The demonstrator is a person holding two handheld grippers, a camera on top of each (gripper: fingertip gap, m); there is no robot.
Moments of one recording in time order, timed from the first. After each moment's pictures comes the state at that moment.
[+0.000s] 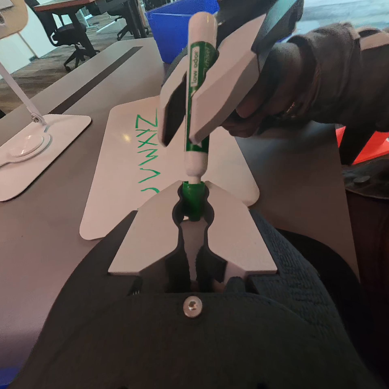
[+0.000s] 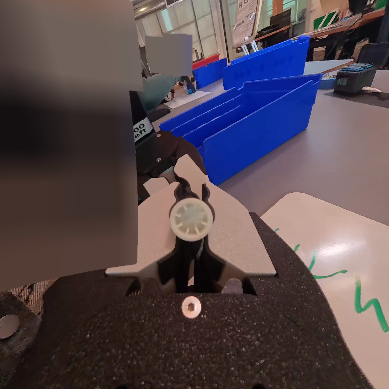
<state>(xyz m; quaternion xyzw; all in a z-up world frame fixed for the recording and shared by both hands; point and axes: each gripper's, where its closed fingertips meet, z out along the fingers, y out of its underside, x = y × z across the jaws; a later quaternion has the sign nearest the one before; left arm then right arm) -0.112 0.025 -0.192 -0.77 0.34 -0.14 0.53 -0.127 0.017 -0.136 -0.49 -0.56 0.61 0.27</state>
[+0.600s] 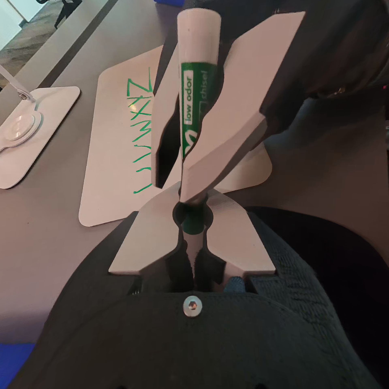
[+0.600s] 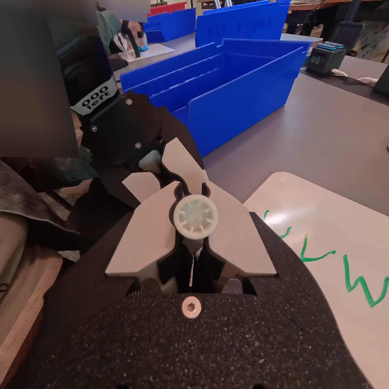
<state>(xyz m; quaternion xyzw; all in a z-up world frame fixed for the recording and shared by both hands) -0.115 0.026 -0.223 -0.80 0.37 -0.06 0.47 -0.143 0.007 -0.177 -0.53 -0.60 0.50 0.33</state>
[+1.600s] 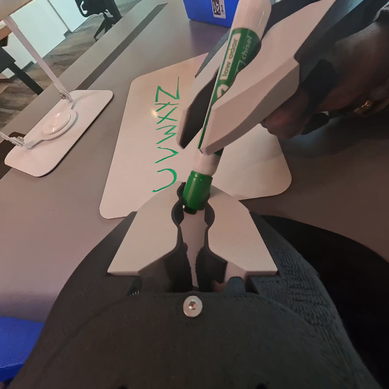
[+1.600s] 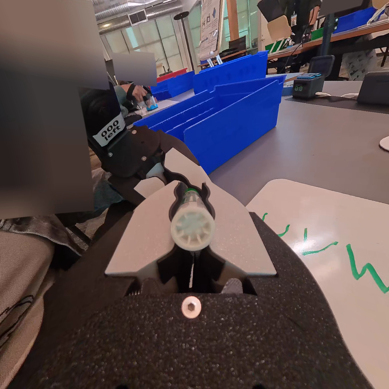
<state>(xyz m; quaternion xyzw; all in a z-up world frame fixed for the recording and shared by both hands) -0.126 0.036 -0.213 -0.80 0.32 -0.04 0.51 -0.128 0.021 -0.161 -0.52 -0.52 0.59 0.34</state>
